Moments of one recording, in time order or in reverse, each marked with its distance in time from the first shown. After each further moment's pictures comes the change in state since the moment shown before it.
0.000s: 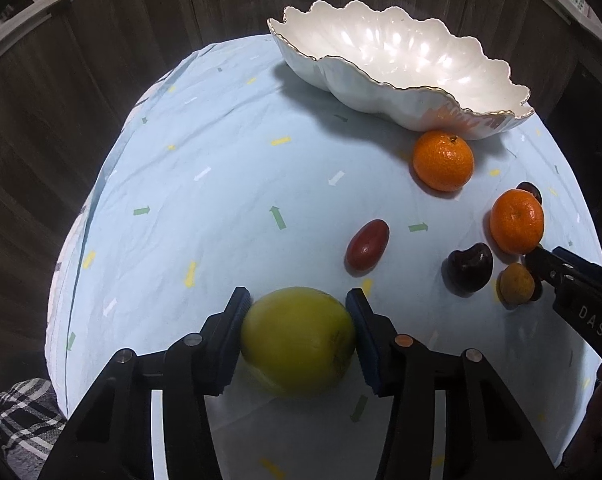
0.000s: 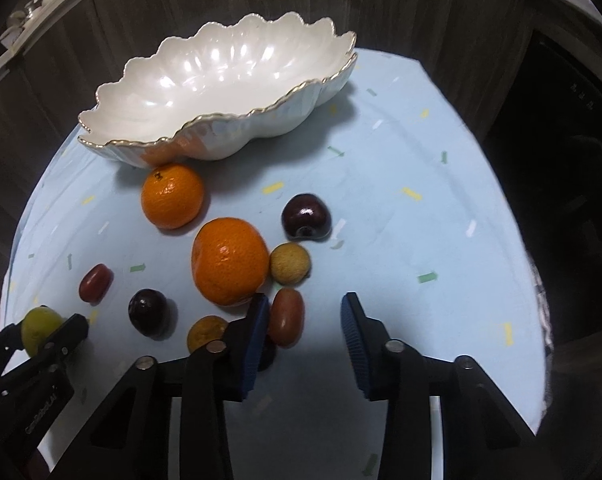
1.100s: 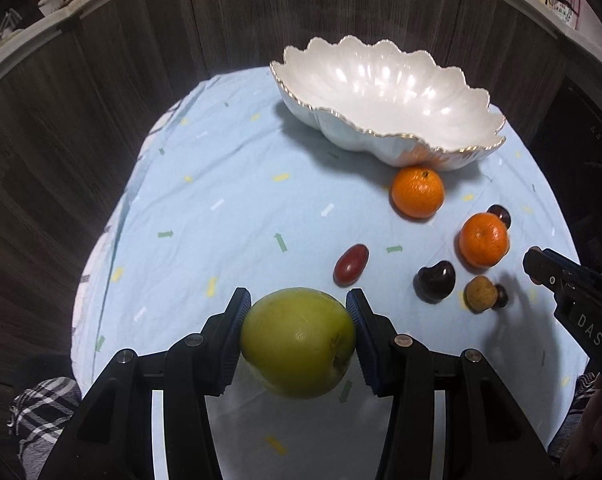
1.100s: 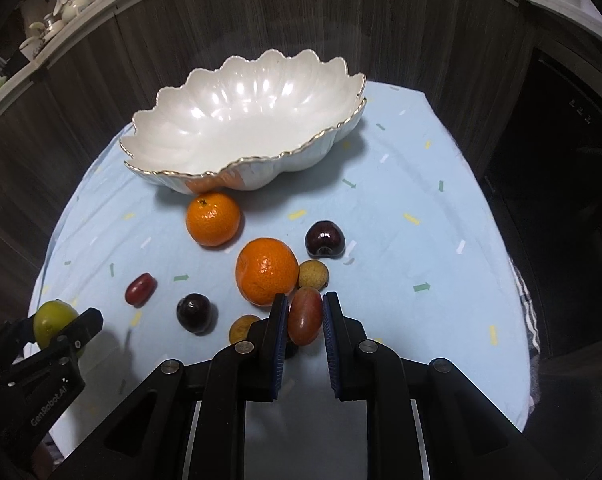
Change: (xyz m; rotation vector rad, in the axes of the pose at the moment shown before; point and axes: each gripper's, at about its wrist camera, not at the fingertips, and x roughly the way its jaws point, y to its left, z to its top) left arm -0.046 0.000 0.003 0.001 -0.081 -0.004; right arm -0.043 0.006 -0.001 -0.017 -0.089 0.049
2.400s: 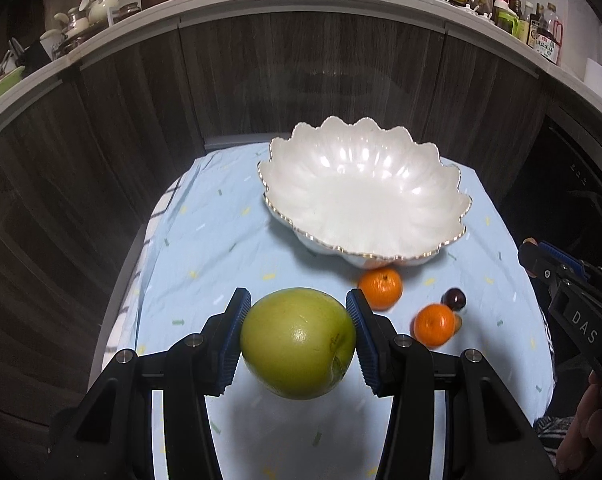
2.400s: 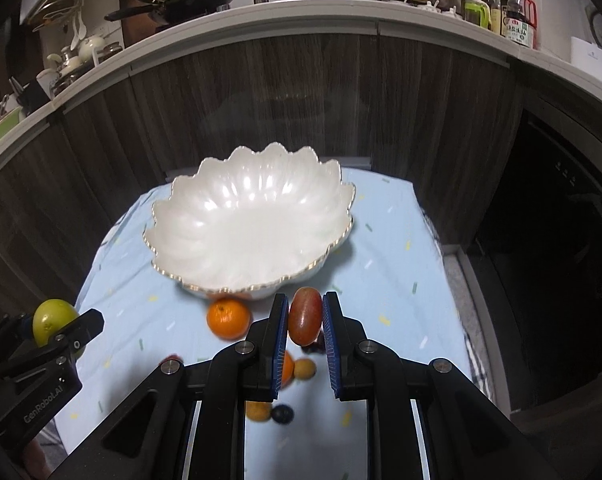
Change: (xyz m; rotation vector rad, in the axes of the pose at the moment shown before) left arm -0.054 -0.011 0.066 0.017 -0.145 -0.025; right arm -0.056 -0.005 0.059 -0.019 -0.199 0.000
